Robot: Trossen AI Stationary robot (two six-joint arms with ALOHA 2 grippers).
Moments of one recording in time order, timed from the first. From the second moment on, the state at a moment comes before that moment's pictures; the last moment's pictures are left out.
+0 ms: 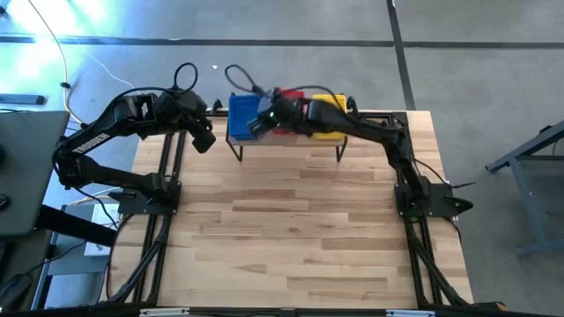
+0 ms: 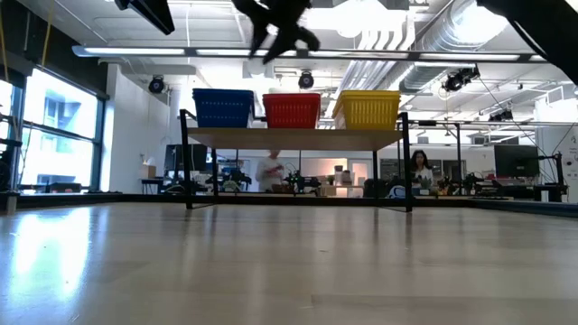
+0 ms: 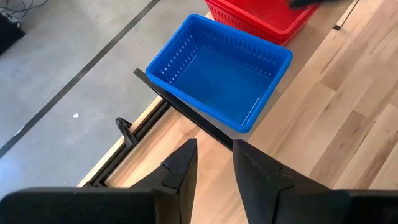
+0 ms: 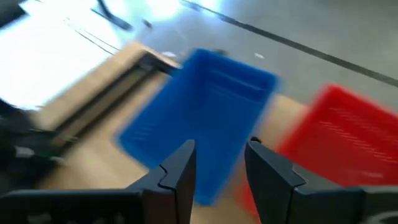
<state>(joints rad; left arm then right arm) 0.47 1.11 1.49 -1.28 -0.37 -0.15 -0.18 2.13 2.32 -0.87 0.45 0.52</state>
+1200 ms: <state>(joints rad) 0.47 1.11 1.49 -1.28 -0.37 -0.16 -0.26 2.13 2.24 -1.13 0.30 0.59</state>
